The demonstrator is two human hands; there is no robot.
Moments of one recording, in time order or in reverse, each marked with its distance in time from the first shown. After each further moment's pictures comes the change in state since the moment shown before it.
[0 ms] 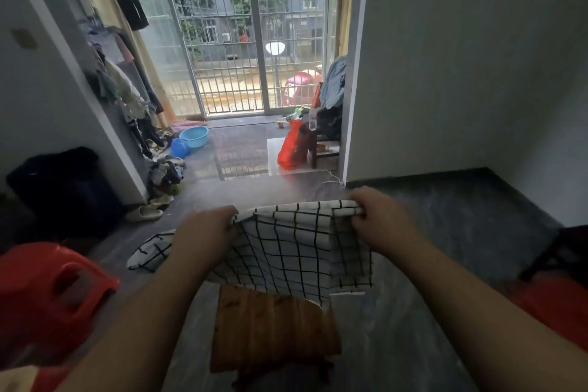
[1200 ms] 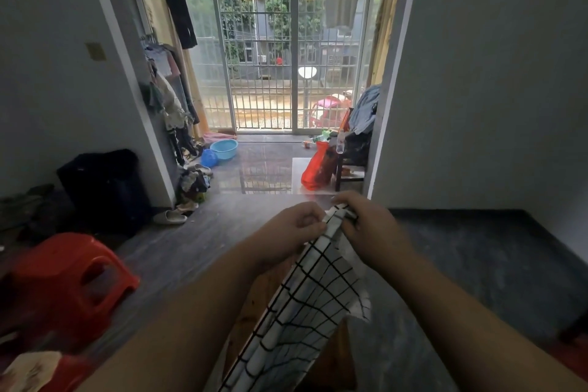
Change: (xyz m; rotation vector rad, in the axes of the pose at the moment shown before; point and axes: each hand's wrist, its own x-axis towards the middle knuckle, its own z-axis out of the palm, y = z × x) left_hand 0.000 0.041 -0.028 -1.109 -0.309 0.230; right_hand 0.019 -0.079 0.015 0.218 0.051 -0.214
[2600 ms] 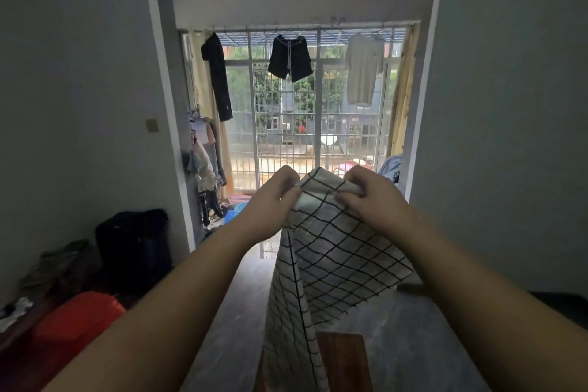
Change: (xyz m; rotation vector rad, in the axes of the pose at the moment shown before) left_hand 0.008 0.110 -0.127 0.477 0.445 0.273; right_hand 0.129 -0.100 -0.070 0.055 0.068 -0.119
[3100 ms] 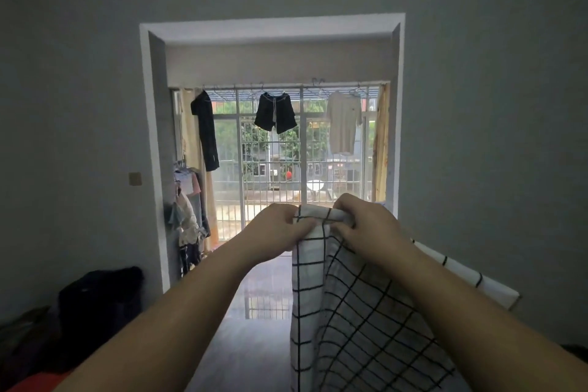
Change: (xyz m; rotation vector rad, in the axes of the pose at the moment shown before) left_hand 0.058 0.064 -0.011 0.042 -0.091 -0.011; right_hand 0.025 -0.023 -0.059 -0.277 0.094 -0.086
